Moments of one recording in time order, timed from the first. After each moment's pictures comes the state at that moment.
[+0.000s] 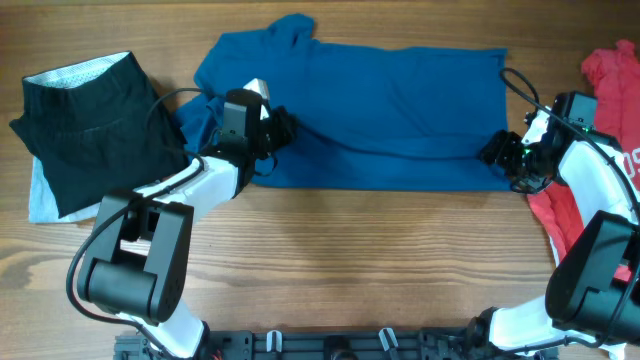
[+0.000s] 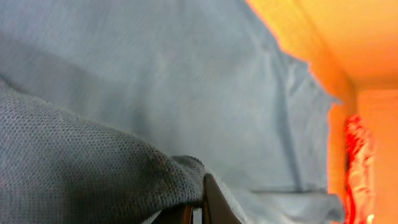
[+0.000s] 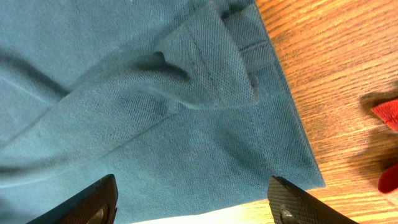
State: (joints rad) left arm -0.29 1.81 0.89 0.24 0.30 -0.81; right arm -0.33 1.70 1.06 -0.70 -0.26 0.21
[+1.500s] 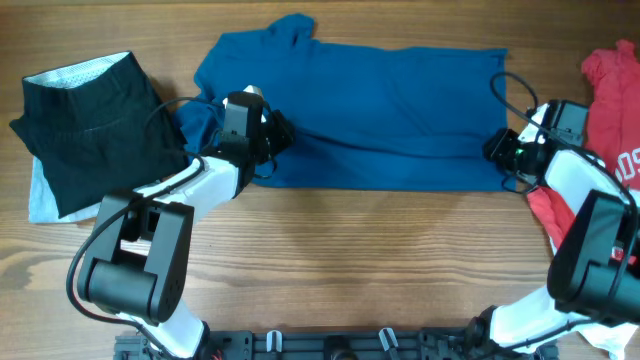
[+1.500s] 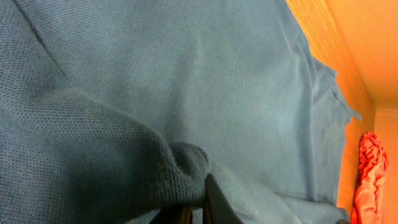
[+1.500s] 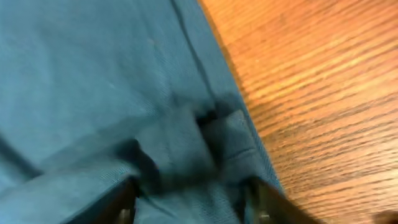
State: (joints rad) left arm -0.29 1.81 0.89 0.16 0.25 -0.88; right arm -0.33 1.78 0.94 -0.30 -0.22 0.25
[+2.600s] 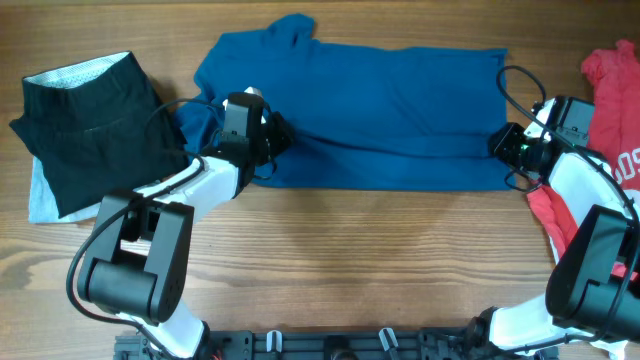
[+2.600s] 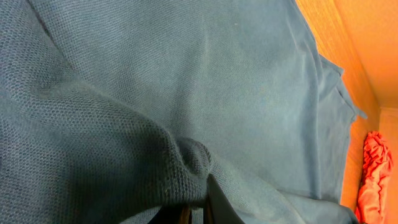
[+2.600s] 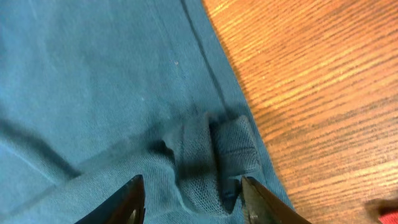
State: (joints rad) left arm -0.29 1.81 0.89 0.14 0.25 -0.88; right arm -0.33 1.71 0.94 -0.31 -0.23 0.28
